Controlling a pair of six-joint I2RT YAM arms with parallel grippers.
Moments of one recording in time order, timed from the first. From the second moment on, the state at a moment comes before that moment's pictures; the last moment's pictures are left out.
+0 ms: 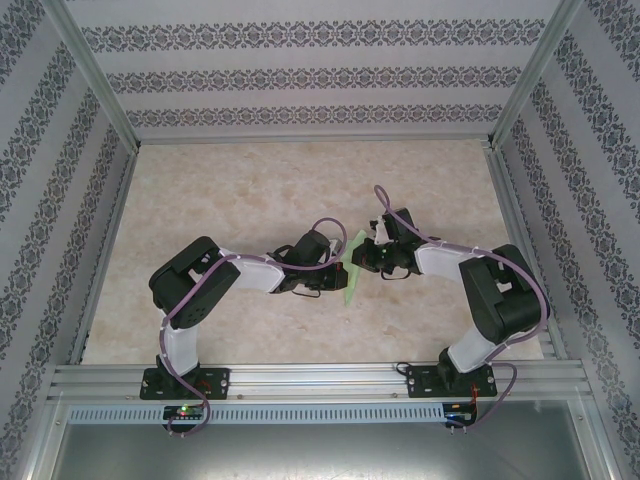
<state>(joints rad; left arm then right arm) -0.78 1.91 0.93 0.19 0.37 -0.76 0.36 1.63 0.72 -0.07 -0.51 0.66</state>
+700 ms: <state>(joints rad) -0.78 1.92 0.93 0.19 0.37 -0.76 0.35 1.69 0.74 -0.09 -0.50 0.63</state>
